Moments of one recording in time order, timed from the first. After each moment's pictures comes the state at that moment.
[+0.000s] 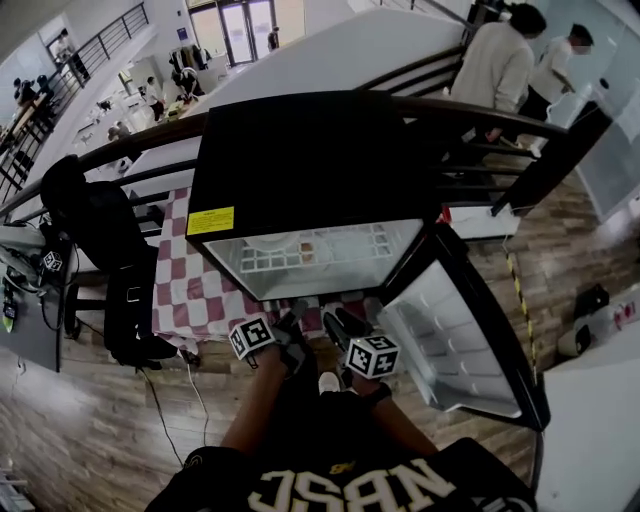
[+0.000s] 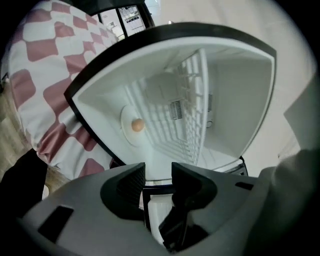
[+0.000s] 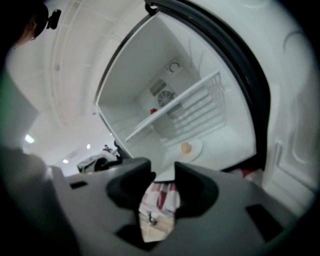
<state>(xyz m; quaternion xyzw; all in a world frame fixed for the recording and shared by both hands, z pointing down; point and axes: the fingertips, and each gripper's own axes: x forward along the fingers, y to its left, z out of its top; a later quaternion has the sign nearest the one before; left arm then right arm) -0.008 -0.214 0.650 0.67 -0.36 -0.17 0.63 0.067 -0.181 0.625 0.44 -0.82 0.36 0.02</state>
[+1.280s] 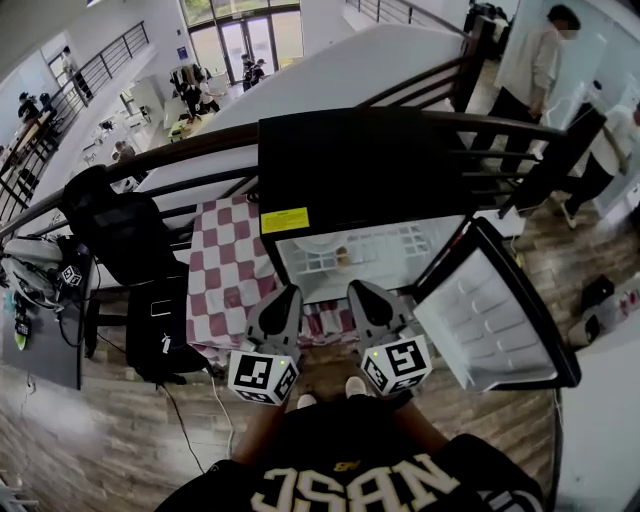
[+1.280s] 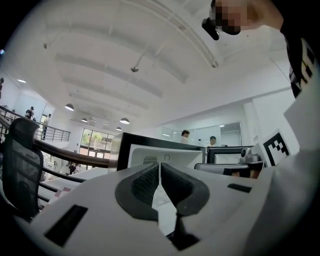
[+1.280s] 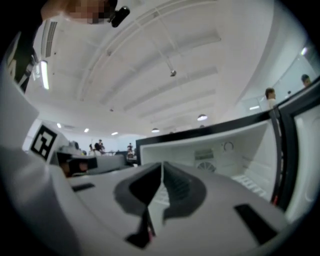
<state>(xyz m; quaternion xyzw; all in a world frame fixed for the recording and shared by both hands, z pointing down) -0.129 -0.180 0.366 0.87 -0.49 -0.05 0.05 -0.026 -0.177 0.380 0.50 -0.86 0.06 -0.02</state>
